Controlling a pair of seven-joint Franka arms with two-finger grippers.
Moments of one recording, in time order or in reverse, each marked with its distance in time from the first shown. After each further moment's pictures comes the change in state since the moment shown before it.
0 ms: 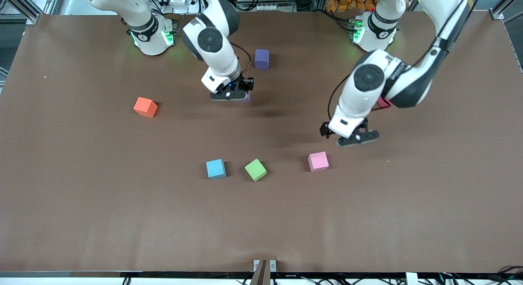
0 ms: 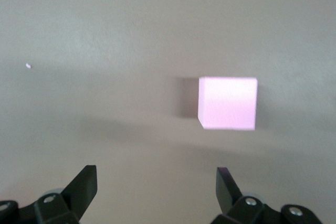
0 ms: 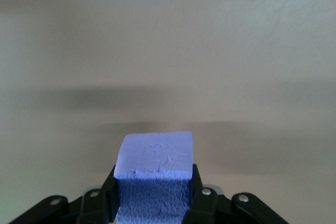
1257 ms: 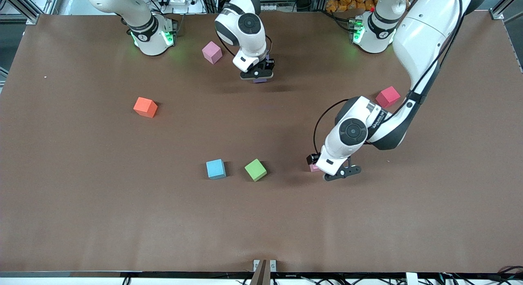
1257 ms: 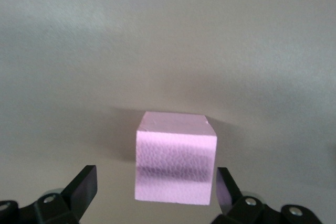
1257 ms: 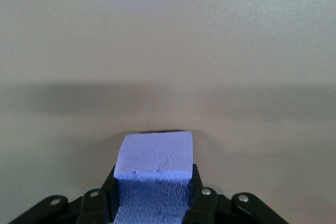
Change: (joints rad) left arm -0.320 0.310 0.263 0.319 -0.048 -0.023 -0.018; right arm 0.237 0.153 0.005 0.008 0.000 0.108 0.179
